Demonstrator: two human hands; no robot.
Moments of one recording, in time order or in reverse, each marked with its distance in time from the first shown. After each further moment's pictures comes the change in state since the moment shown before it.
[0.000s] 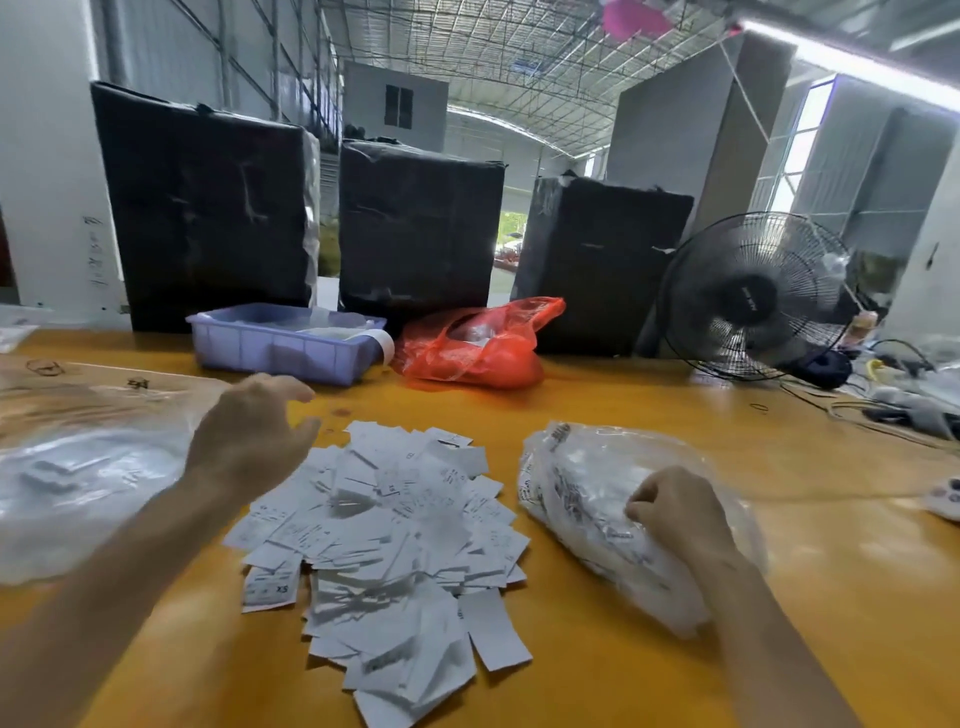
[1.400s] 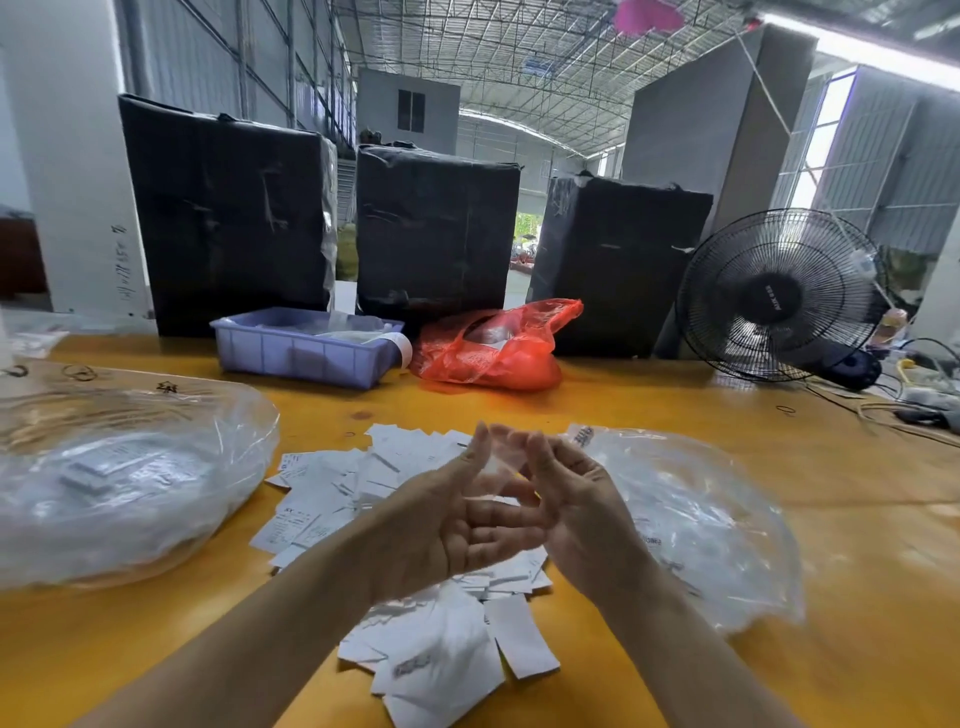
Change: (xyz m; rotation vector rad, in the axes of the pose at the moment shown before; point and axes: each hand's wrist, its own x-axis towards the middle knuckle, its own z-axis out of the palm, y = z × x) left_hand -0.053 0.073 0.032 -1.470 -1.122 -0.487; right_hand -0.066 -0.111 0.015 1.647 -0.483 -0.150
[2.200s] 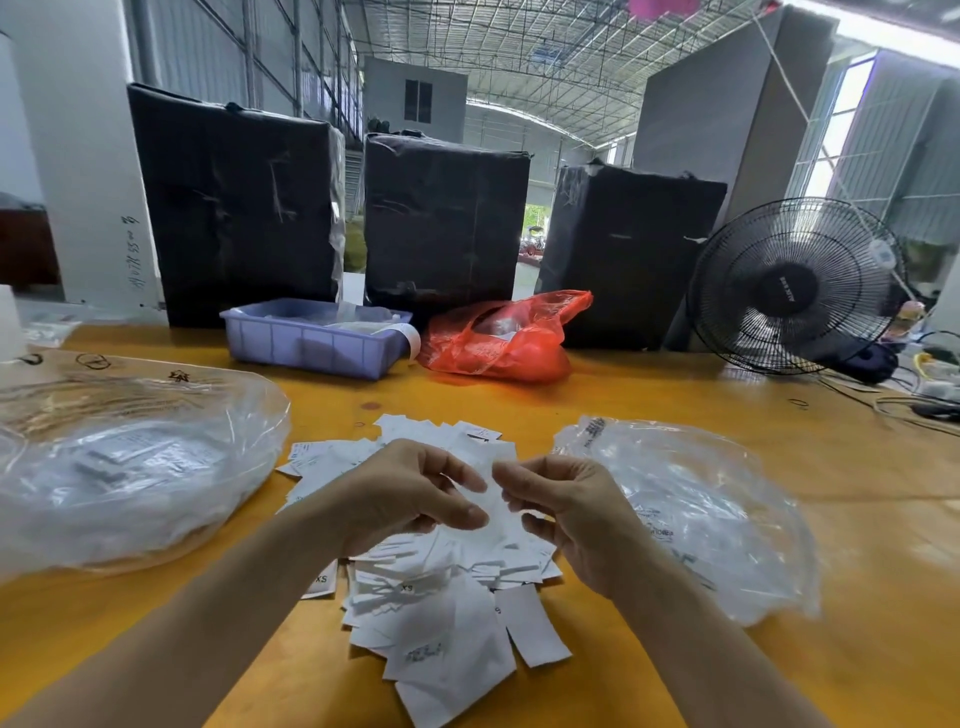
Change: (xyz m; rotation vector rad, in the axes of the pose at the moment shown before) left_hand -0.011 0.019 -0.028 0.663 0.270 0.081; right_hand -0.001 0.001 -0.004 -0.425 0.035 0.202
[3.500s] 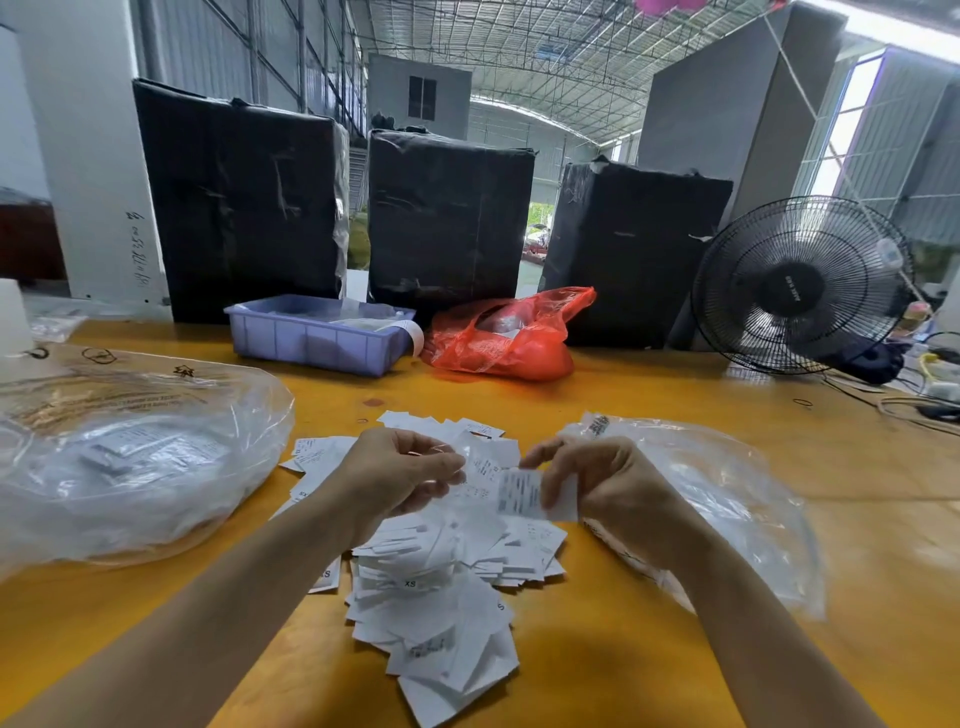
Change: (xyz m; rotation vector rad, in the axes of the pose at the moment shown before) left_hand 0.009 -0.008 -0.002 -0.219 0.319 0.020; right_hand -0.005 -0.018 -0.033 -0.204 -0.316 -0.268
